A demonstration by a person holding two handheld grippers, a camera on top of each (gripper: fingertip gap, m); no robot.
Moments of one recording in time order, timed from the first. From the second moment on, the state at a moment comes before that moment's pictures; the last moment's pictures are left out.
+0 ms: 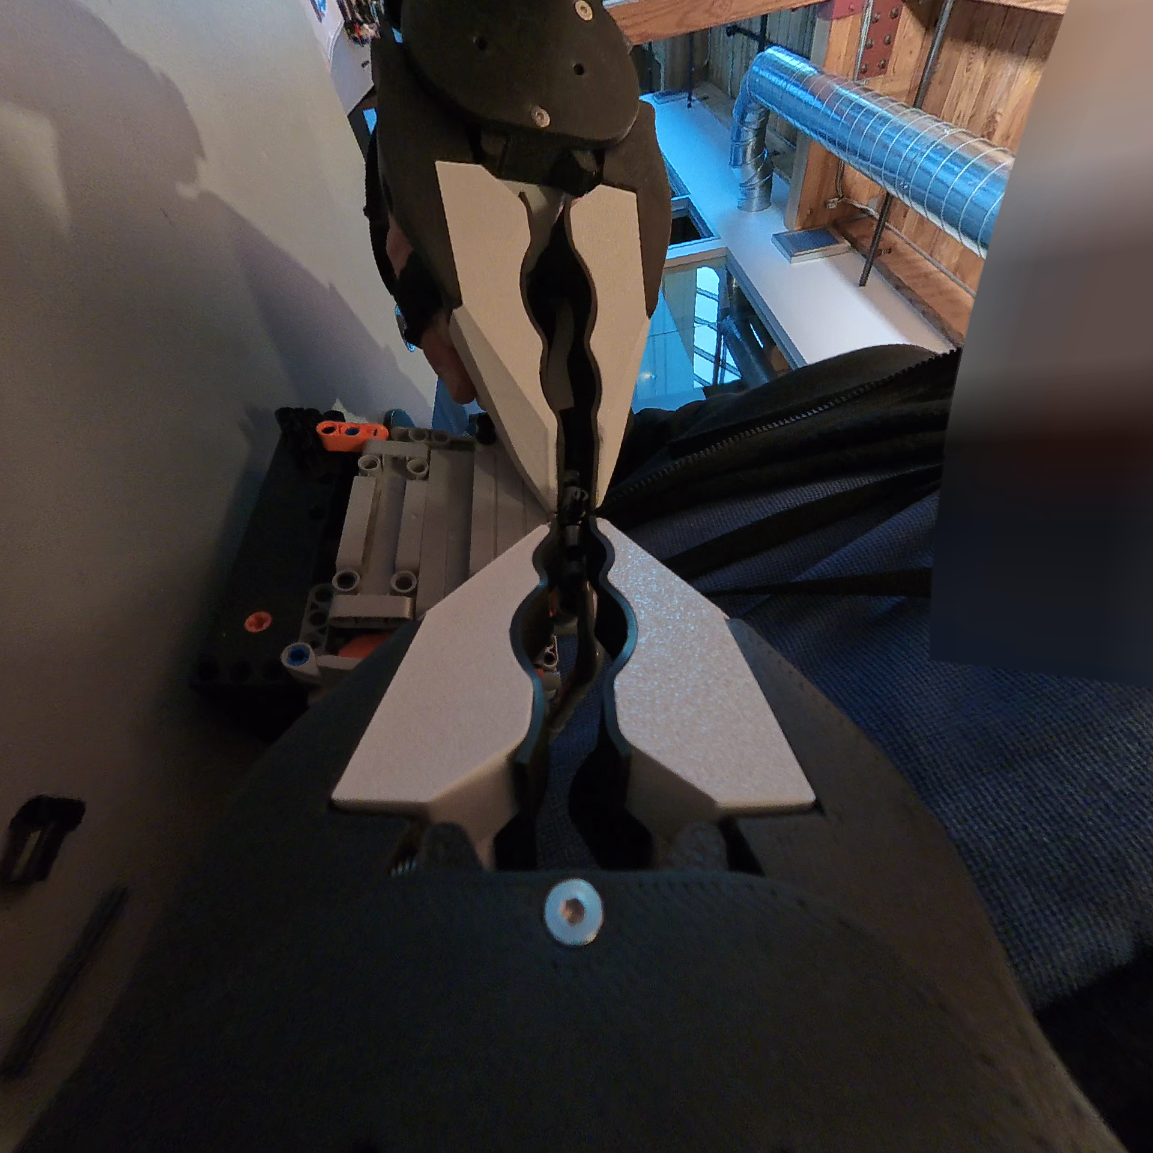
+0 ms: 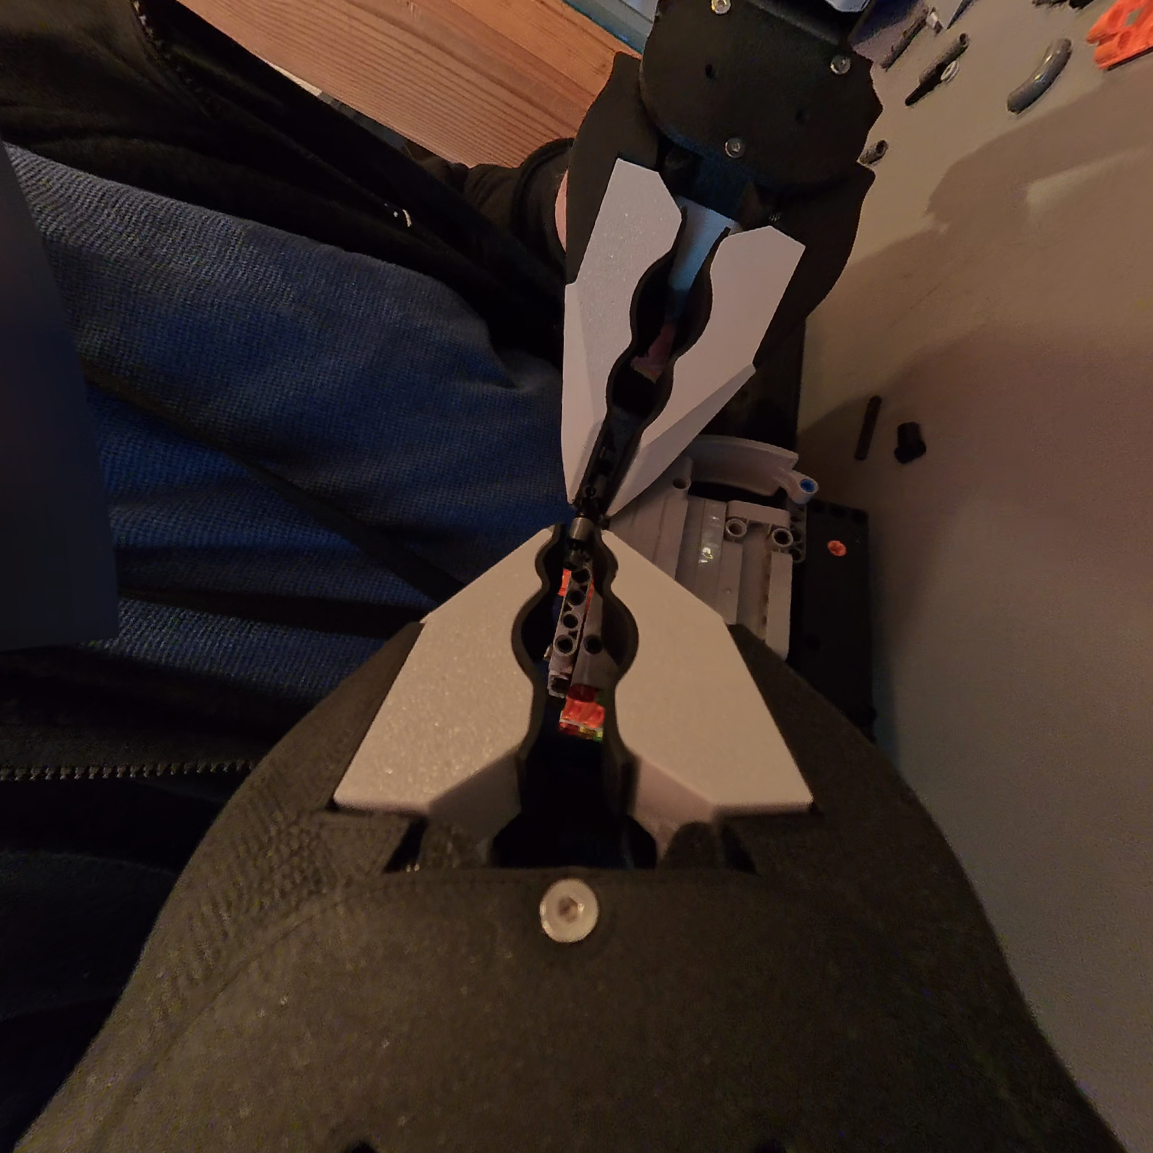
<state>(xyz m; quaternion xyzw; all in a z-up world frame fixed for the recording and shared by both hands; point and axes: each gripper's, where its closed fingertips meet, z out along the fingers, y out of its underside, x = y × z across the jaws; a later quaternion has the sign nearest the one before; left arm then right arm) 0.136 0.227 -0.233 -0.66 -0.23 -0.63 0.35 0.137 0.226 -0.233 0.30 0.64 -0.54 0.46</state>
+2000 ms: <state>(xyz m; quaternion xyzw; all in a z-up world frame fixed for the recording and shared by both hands) 0.151 0.219 -0.229 -0.69 -0.20 -0.61 0.34 0.148 0.213 -0.230 0.24 0.77 -0.47 0.36</state>
